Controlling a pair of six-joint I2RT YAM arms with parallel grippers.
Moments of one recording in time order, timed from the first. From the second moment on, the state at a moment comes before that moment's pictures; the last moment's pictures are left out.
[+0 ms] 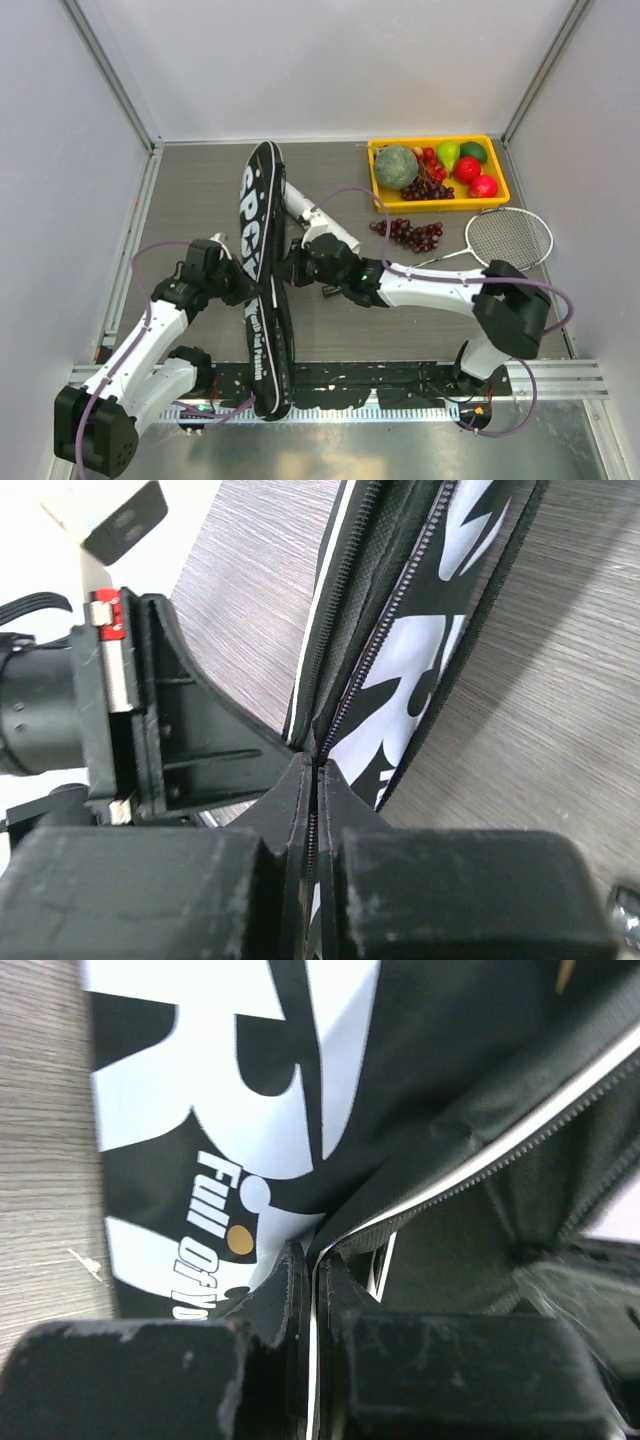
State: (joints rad) left arm -0.29 0.88 0.55 -0.54 0.26 -0.81; right arm 1.05 1.63 0.97 0.29 0.04 0.73
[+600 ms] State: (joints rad) left arm -0.26 0.79 0.80 -0.81 0.18 -0.68; right arm 1.12 1.60 1.22 -0.07 0.26 0.69
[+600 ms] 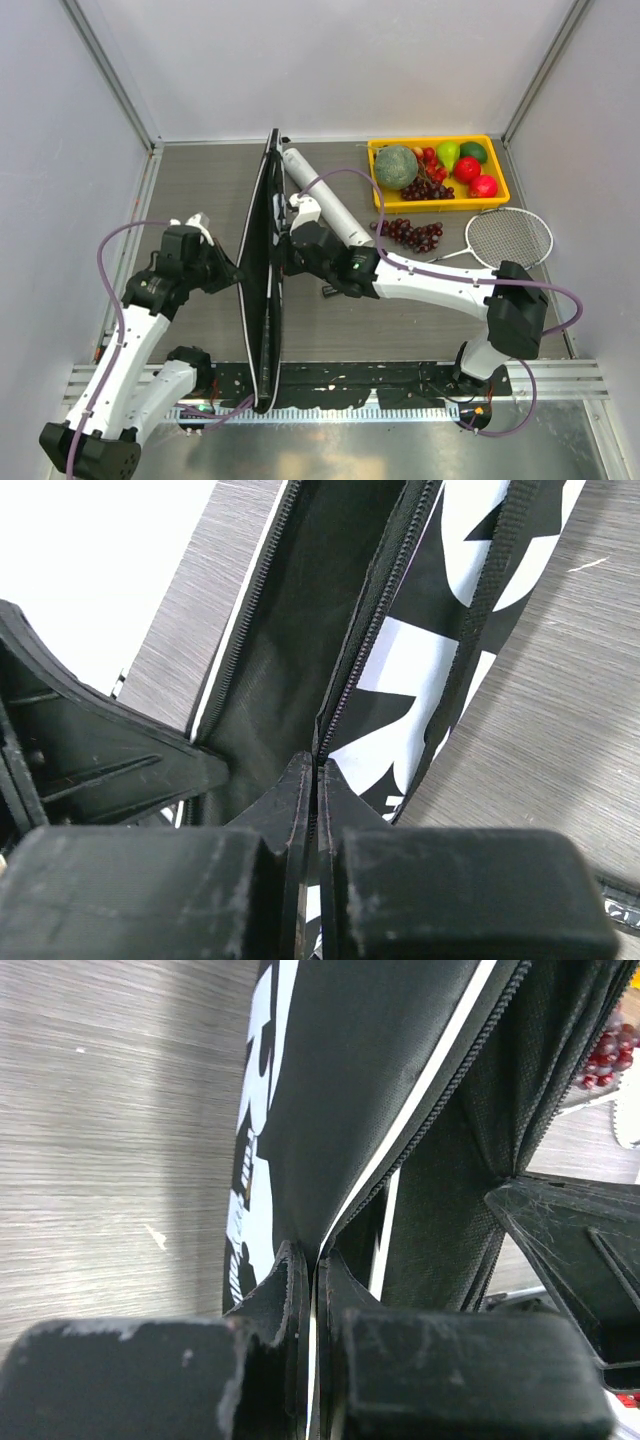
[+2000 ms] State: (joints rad) left arm -0.03 0.79 0.78 -0.92 0.15 -0.47; right arm 1.17 1.88 1.44 0.04 0.22 0.69
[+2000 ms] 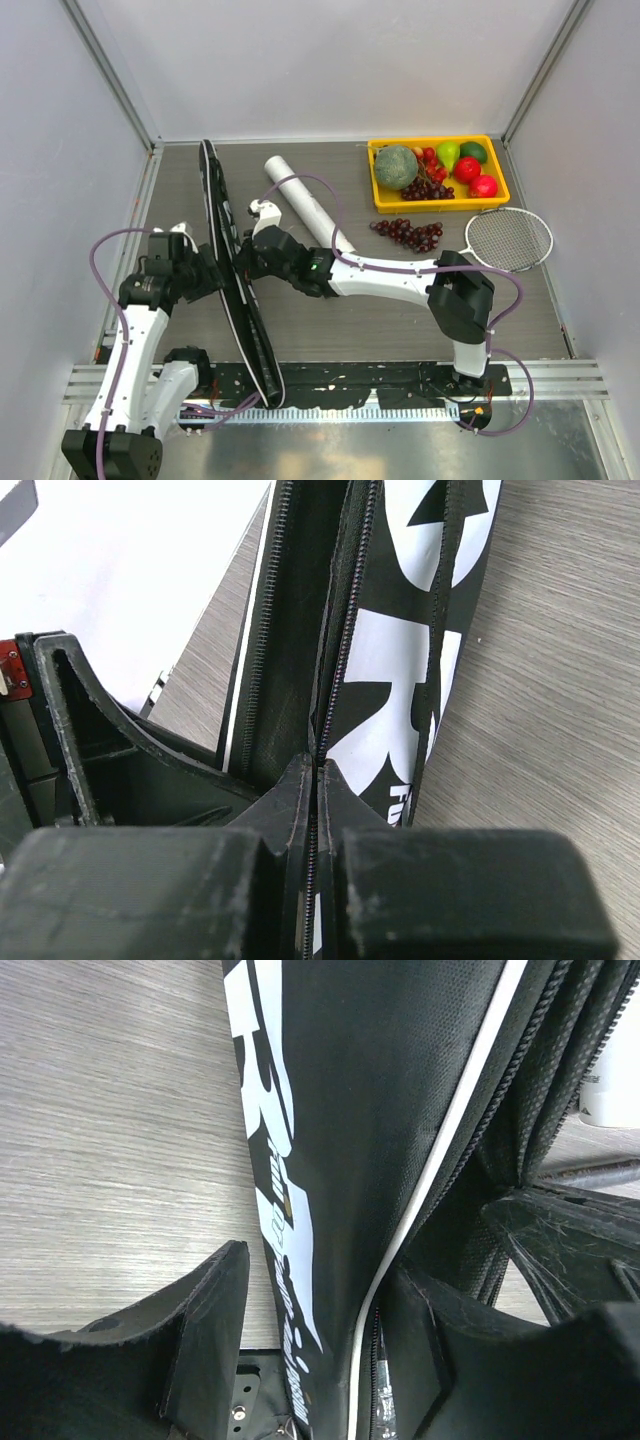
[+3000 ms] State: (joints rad) left arm 0.04 0.87 0.93 -1.02 0.14 -0.41; right arm 1.14 1.76 1.44 -0.03 0.39 0.57
